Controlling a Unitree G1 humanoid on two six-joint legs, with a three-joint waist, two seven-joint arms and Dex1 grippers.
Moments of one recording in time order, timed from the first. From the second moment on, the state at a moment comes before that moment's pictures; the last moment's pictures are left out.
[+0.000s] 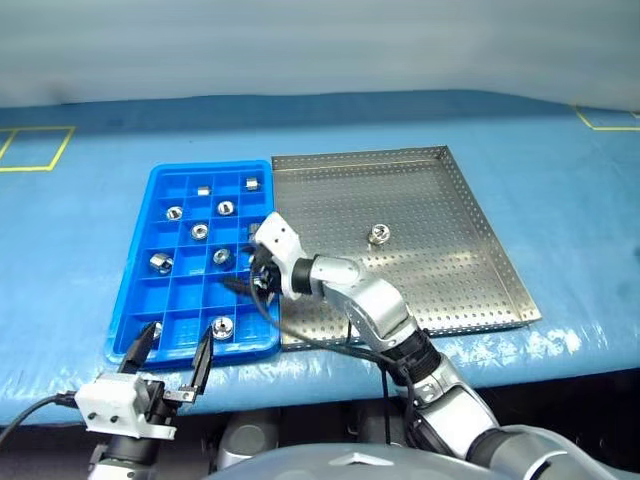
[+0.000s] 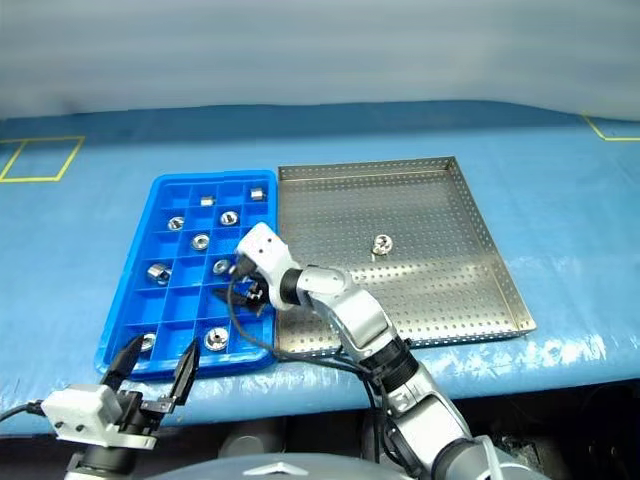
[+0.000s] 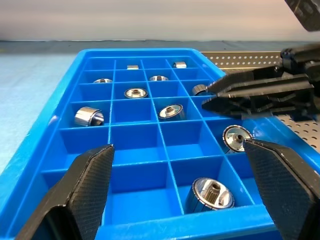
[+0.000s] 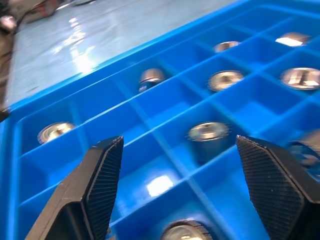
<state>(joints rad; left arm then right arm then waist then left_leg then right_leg) 0.89 0.18 0.07 -0.63 -0.32 -0.22 -0.30 -0.51 0.07 0.39 0.01 0.17 0.66 0.52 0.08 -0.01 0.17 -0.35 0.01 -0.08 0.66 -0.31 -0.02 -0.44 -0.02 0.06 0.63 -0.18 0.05</state>
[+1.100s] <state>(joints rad) 0.68 0.27 0.09 -0.64 -0.40 -0.05 -0.37 -0.40 0.15 0.05 0.10 0.07 0.54 -0.13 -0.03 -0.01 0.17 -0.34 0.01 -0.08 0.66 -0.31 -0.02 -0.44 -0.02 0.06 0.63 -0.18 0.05</state>
